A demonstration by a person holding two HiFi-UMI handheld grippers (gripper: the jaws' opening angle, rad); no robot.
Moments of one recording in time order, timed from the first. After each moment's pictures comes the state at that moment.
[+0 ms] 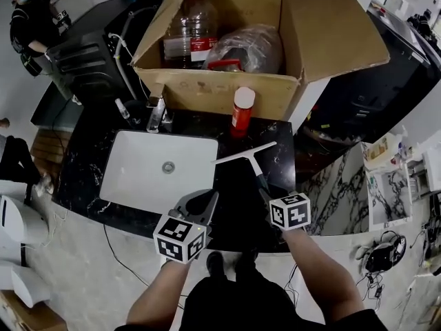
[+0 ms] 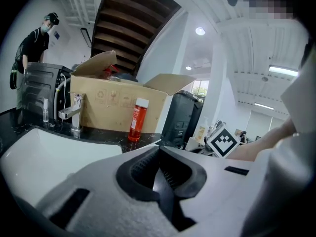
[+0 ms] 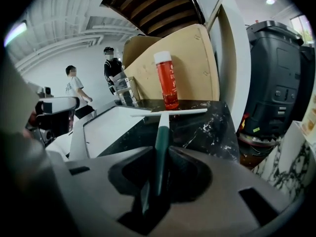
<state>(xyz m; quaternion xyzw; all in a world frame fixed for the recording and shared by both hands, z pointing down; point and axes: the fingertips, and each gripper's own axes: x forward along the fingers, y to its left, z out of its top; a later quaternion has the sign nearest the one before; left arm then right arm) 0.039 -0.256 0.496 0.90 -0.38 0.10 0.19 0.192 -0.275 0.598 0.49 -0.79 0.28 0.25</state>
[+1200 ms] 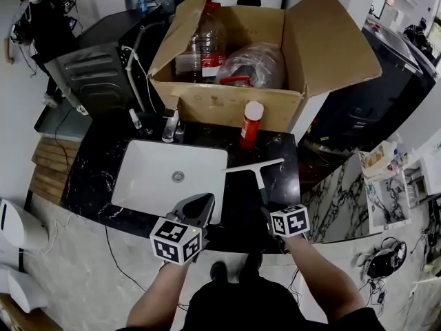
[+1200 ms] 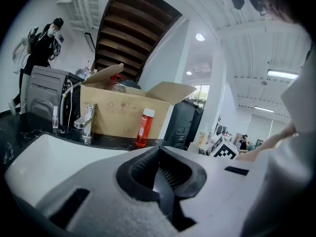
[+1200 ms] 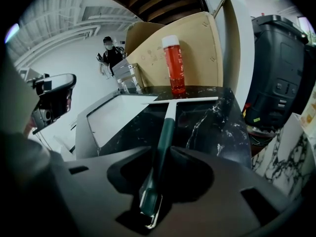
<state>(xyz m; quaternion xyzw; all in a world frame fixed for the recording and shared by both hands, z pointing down) -0.010 -0.249 0.468 0.90 -0.39 0.07 0.19 0.171 -0.236 0.617 0.48 -0.77 0.32 0.29</state>
